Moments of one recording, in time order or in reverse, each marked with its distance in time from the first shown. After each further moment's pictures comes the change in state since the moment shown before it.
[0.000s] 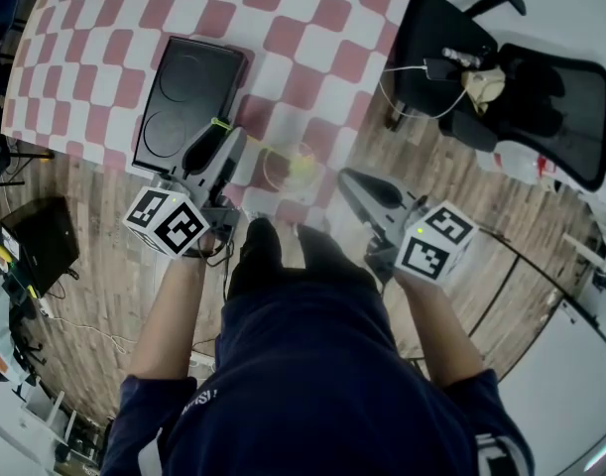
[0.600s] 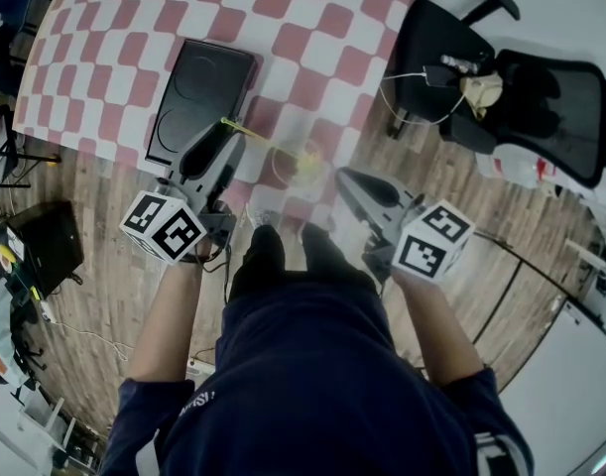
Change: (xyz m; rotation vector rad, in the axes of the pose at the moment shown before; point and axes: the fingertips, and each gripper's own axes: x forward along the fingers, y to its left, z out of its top) left arm -0.030 -0.018 0.019 0.056 -0.012 -0.017; right arm -0.001 0.028 0.005 -0.036 -0.039 0.018
